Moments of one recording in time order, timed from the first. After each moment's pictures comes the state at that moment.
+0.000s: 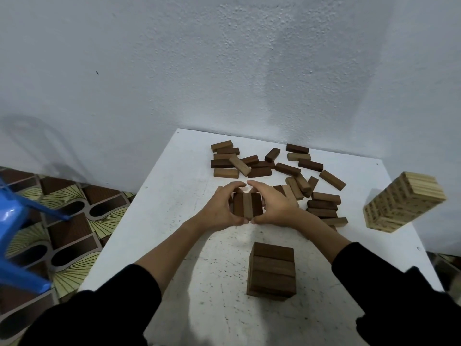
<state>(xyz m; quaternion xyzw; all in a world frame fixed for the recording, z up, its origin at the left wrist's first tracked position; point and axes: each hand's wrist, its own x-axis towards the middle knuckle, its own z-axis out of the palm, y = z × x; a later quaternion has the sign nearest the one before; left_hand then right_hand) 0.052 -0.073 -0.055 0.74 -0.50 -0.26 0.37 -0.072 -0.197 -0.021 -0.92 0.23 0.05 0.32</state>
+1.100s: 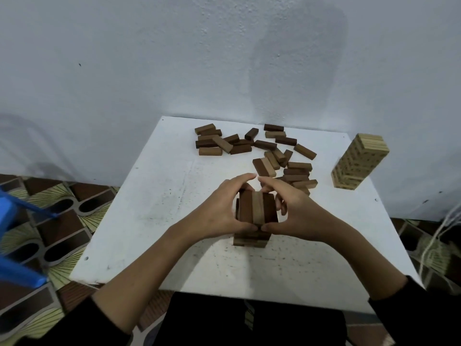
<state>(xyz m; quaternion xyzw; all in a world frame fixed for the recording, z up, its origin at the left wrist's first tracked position) -0.045 0.004 0.020 0.68 -0.58 -0.27 0.35 -0.205 -0.108 0.047 -0.92 0.21 -0.03 0.33</state>
